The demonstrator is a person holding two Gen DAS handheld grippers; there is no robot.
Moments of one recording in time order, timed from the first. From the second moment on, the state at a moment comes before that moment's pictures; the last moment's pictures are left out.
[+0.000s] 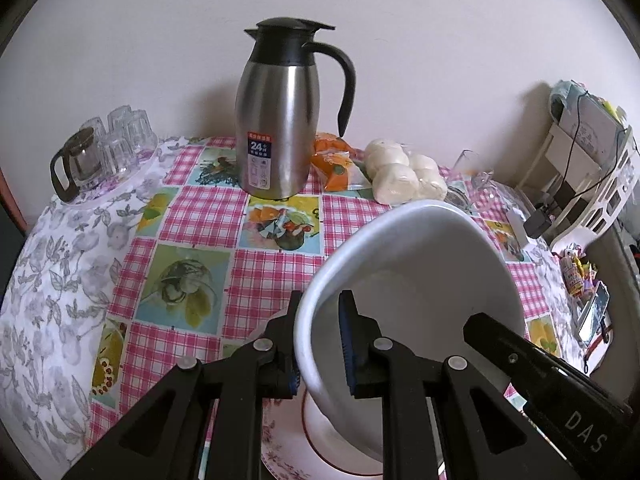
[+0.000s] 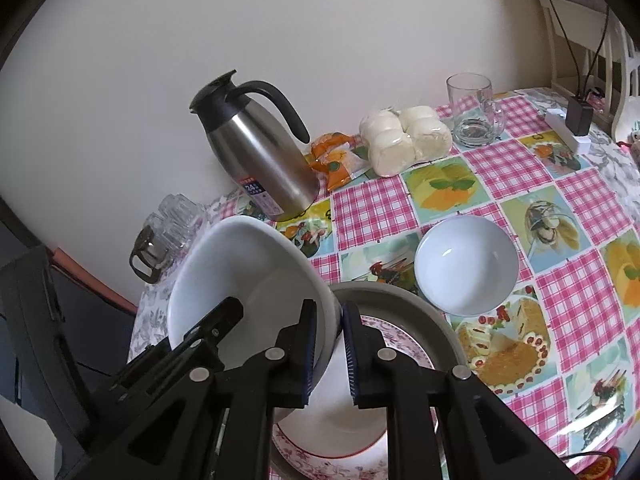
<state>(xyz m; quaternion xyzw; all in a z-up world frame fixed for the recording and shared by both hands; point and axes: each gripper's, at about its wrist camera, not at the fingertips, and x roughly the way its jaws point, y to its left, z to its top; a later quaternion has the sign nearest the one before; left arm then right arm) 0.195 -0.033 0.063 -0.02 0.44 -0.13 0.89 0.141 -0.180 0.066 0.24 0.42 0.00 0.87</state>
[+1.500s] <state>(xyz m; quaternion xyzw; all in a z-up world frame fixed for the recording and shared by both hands) 0.181 -0.055 0.039 -0.01 0.50 -0.11 0.86 0.122 -0.193 0.031 0.25 0.48 0.01 0.84</state>
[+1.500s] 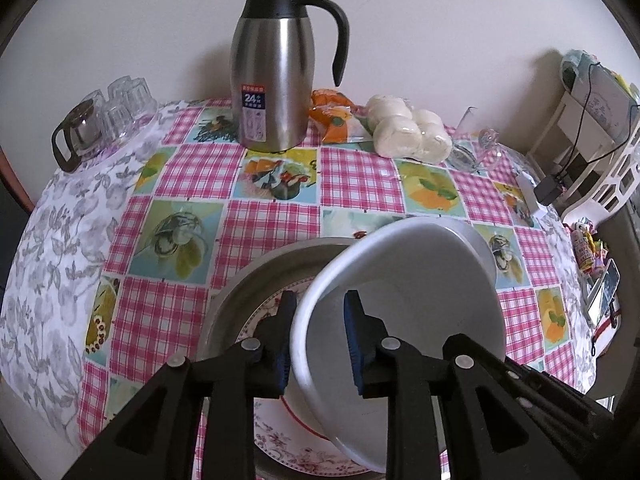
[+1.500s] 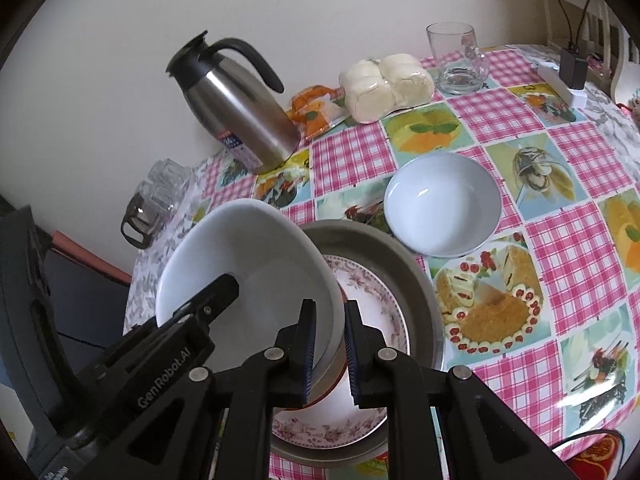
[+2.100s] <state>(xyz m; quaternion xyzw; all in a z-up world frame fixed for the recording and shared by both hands) 0.187 -0.053 0.022 -0.01 0.54 -0.11 0.84 0.129 -0.182 0.019 0.22 0.52 0.00 0.83</state>
